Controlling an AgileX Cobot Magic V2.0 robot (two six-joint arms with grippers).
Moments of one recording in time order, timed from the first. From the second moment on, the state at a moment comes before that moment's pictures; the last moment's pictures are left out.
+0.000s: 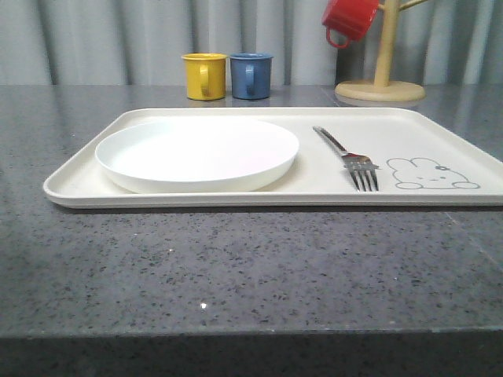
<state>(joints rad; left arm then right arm) -0.72 0.67 -0.88 0.15 0.85 -0.10 -0.13 1.57 -1.33 -0.05 1.17 -0.01</state>
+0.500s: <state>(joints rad) -0.72 0.67 -0.88 0.15 0.85 -0.11 -0.16 1.70 -1.33 0.01 1.15 -0.06</state>
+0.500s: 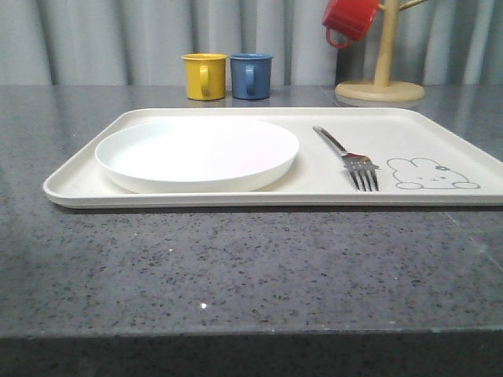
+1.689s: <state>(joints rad) -0.72 0.67 -0.88 0.15 0.85 -0.11 -0.16 1.72 -1.34 0.01 1.11 -0.07</state>
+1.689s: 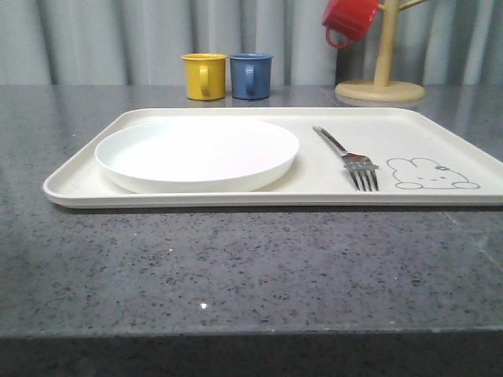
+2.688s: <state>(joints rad) -0.72 0.67 -0.88 0.15 0.85 -0.11 0.17 1.82 -1.49 0.31 1.18 0.12</state>
